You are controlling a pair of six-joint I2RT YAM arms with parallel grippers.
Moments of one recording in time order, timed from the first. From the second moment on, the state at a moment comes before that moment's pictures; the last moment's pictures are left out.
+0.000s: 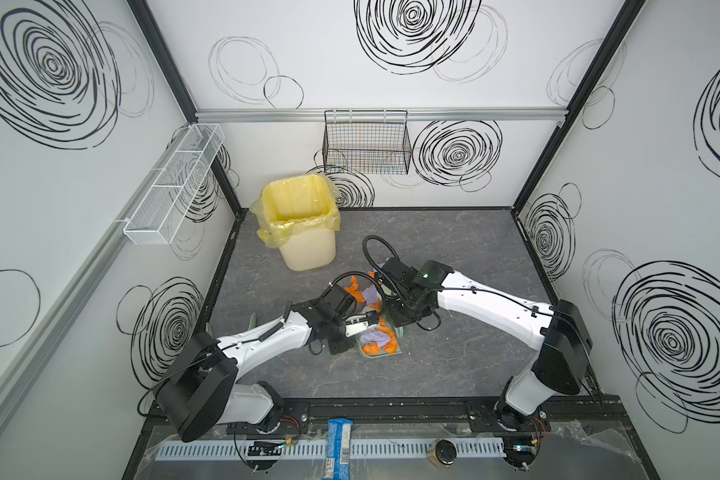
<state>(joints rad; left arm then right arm) -0.67 1.34 0.69 -0.51 0.21 0.55 0.91 1.65 1.39 -1.10 0.01 0.63</state>
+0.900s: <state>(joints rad) -0.43 1.08 0.65 -0.56 0.41 0.67 0.59 1.37 1.46 -1.23 0.13 0.51</state>
